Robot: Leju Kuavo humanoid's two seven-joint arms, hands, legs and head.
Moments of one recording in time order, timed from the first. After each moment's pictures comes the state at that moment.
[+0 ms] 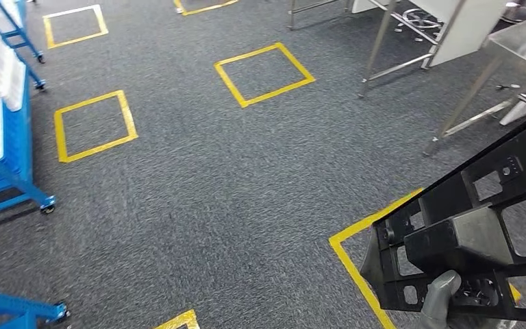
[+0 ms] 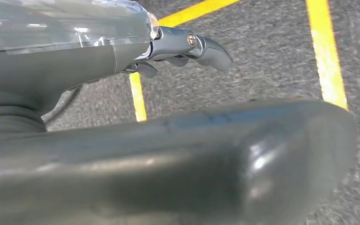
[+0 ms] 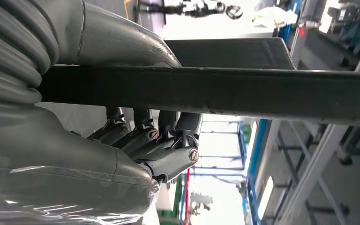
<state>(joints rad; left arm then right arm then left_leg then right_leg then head) -0.09 -0.06 1.40 -0.23 -1.05 0.06 -0.29 0.49 0.22 0.16 -2.15 0.16 -0.34 -0.70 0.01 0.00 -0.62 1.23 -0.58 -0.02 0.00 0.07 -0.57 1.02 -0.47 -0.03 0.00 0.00</state>
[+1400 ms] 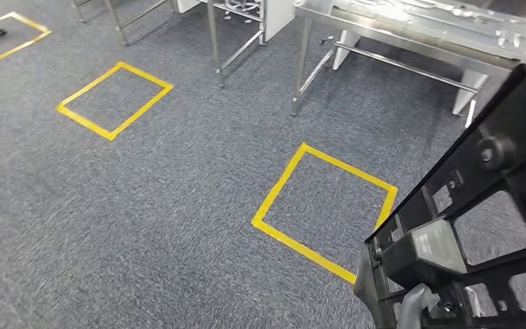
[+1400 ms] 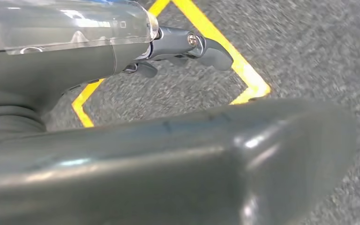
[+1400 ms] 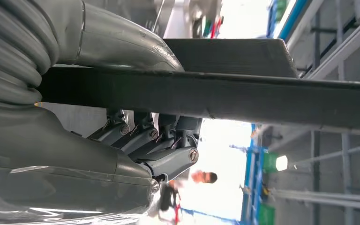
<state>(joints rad) -0.09 -0.06 1.43 -0.23 -1.03 0.07 -0.31 0.56 0.20 0.26 -2.12 0.34 -0.48 -0.69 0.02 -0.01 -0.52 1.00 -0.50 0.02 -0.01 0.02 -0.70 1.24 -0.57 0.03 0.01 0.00</state>
